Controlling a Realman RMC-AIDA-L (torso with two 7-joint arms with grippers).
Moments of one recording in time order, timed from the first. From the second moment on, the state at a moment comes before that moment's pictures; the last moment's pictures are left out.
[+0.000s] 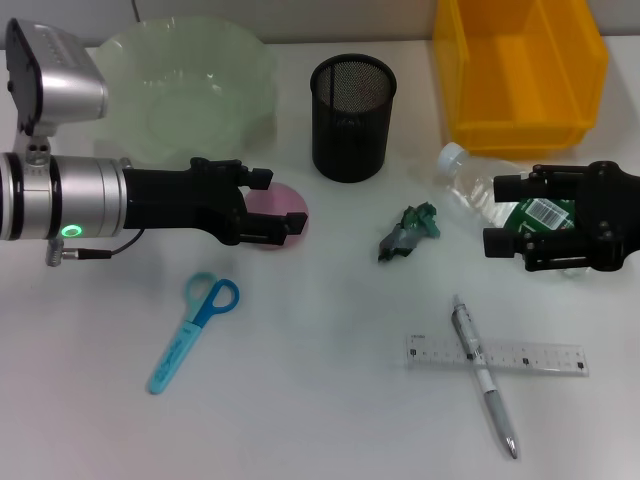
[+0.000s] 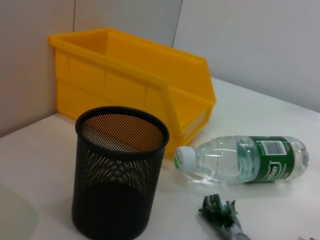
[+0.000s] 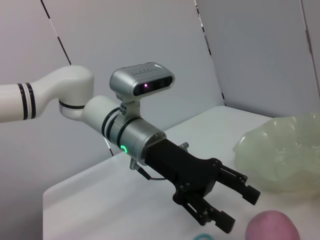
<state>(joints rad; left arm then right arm) -0.56 -2.07 1.04 0.73 1.94 1.30 -1.57 0.38 2.08 -0.78 -1.10 -1.91 -1.83 1.73</state>
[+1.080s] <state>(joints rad) -0.58 -2.08 1.22 0.69 1.85 1.11 -1.55 0.40 2.08 -0.78 -0.96 -1.91 -1.79 1.65</state>
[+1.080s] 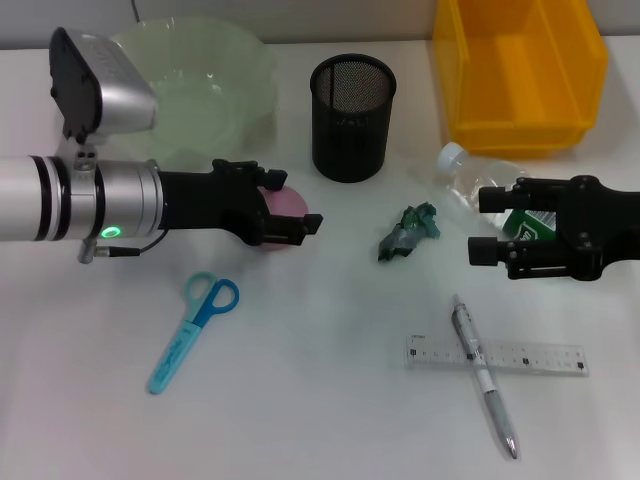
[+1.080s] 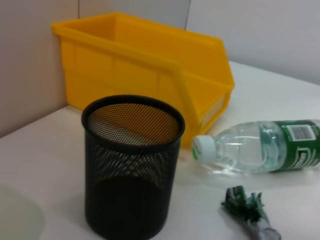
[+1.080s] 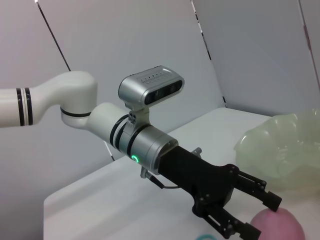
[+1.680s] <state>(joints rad) -0.57 -2.08 1.25 0.67 1.85 1.03 -1.54 0.41 2.08 -0.78 -0.93 -1.91 -1.79 1.64</state>
